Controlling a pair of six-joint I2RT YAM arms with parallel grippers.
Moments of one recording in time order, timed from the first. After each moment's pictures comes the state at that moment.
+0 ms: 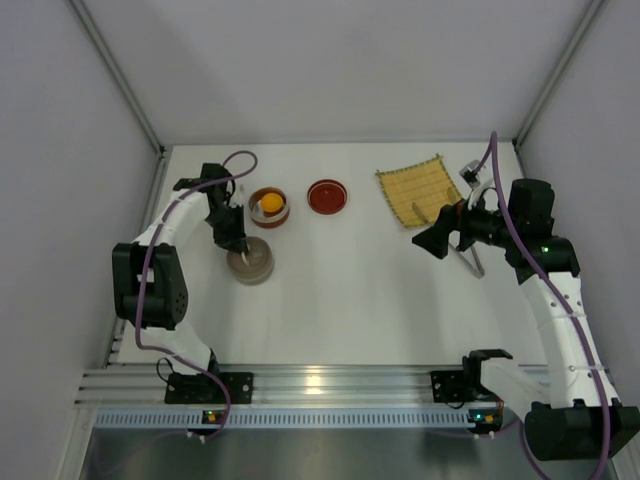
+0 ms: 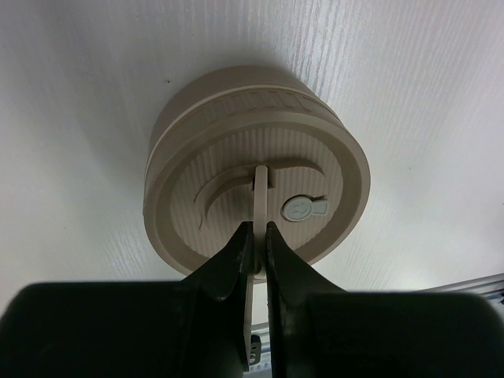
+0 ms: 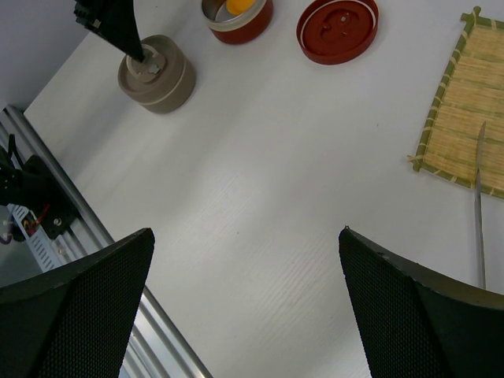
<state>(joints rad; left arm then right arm) -0.08 1.73 1.35 -0.96 0.22 -0.18 0.02 0.96 1.07 -0.68 -0.79 -0.07</state>
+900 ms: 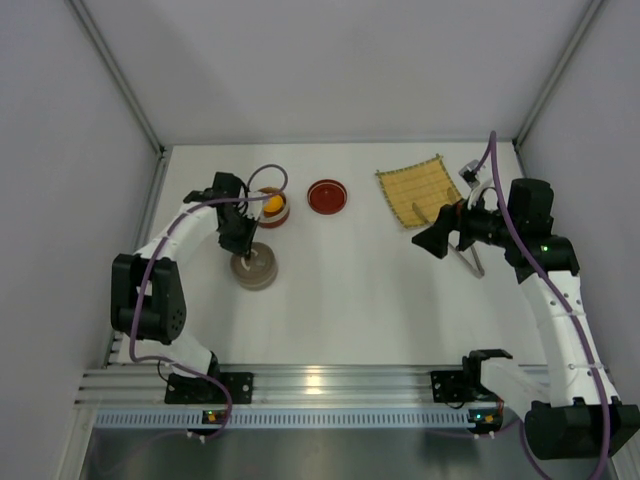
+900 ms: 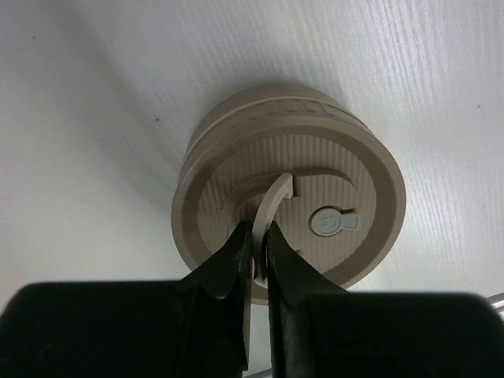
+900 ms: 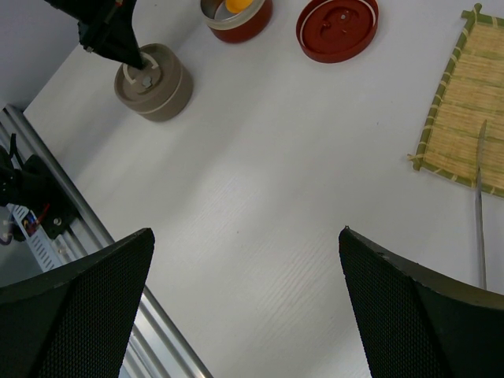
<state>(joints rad) -0.16 1.65 1.22 -0.85 0.17 0.20 0.02 0.97 1.07 -0.68 -0.79 -0.07</state>
